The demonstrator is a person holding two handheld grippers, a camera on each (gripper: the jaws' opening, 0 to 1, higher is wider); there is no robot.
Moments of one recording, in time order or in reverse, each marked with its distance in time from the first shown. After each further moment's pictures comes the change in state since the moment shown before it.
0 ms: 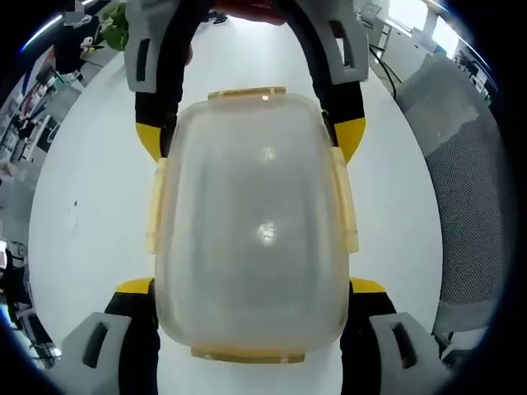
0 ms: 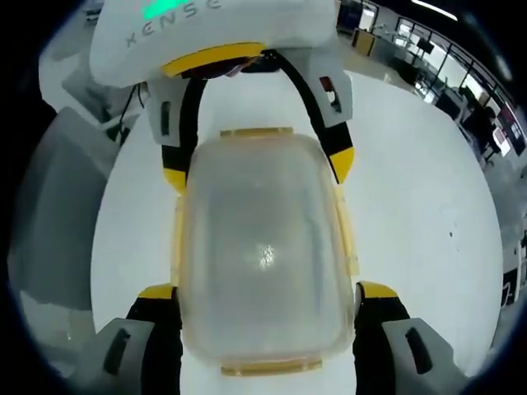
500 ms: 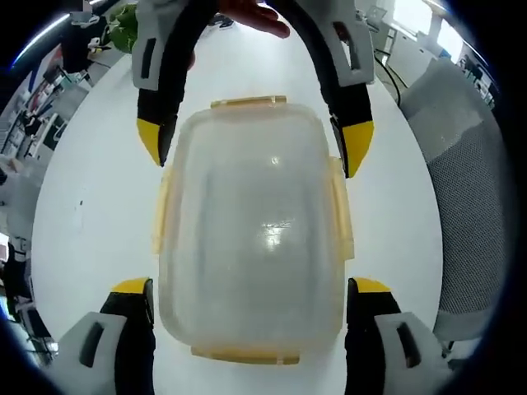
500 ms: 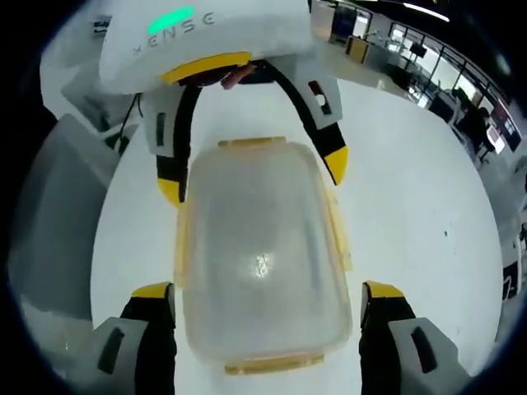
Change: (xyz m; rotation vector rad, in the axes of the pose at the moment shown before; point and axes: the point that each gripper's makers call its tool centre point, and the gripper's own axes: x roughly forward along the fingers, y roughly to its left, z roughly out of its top) left arm -0.004 0.002 0.005 -0.042 -0.058 0.061; right arm -0.005 -0.005 0.004 0.048 -0.090 -0.067
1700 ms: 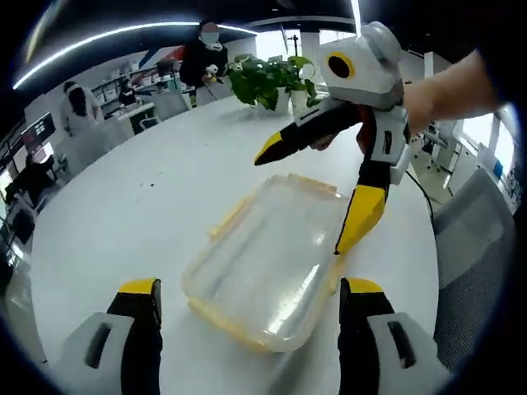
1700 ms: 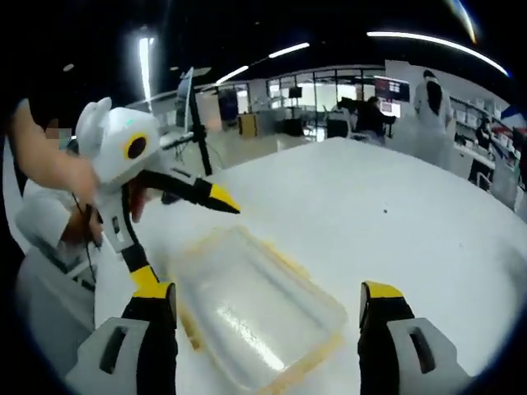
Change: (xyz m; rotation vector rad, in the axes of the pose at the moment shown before) left arm -0.047 0.017 0.005 -0.503 -0.463 0.243; right arm -0.040 -0.024 0.030 0.531 -0.519 -0.279
